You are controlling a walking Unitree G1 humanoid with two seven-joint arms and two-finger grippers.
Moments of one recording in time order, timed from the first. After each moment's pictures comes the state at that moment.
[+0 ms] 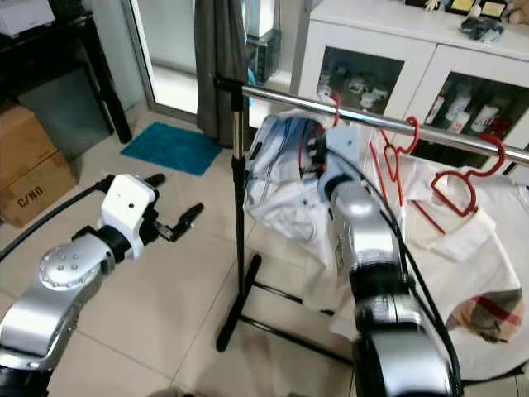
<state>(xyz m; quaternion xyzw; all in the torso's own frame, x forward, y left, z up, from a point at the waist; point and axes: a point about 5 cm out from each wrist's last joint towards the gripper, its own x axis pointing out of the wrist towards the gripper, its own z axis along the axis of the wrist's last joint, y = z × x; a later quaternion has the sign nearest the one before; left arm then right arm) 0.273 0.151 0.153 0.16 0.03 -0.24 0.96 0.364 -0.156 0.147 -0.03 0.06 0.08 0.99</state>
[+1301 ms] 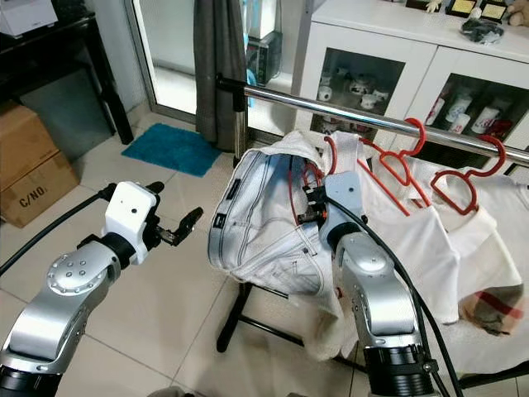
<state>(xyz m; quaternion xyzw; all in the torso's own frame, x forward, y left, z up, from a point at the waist) 0.272 0.149 0.141 0.14 0.05 -0.22 0.96 0.295 -0.153 0.131 -0.04 0.09 0.10 0.99</state>
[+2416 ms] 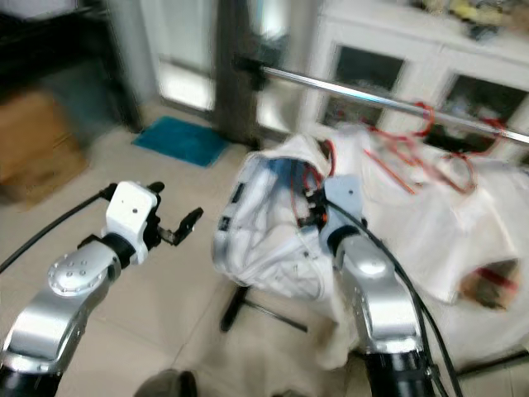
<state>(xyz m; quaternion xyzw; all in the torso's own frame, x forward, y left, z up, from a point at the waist) 0.271 0.150 0.138 0.14 0.05 -0.22 0.96 0.292 -0.154 0.133 -0.05 0.10 0.11 0.99</state>
